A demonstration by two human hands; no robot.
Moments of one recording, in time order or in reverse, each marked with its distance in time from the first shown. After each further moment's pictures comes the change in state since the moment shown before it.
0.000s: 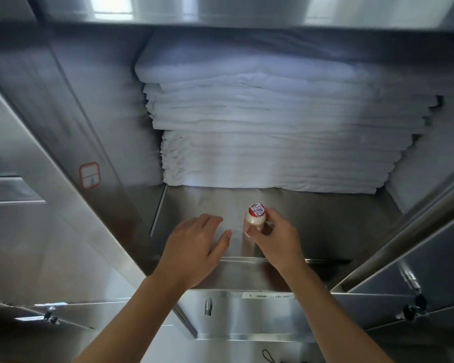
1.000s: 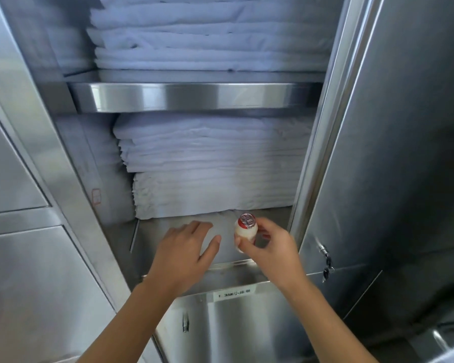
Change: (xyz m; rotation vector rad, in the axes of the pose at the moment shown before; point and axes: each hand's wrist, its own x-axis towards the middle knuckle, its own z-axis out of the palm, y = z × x) left_hand -0.031 0.070 -0.065 0.033 0.099 0.188; right_hand -0.103 -0.048 -0.097 0.042 0.222 -0.224
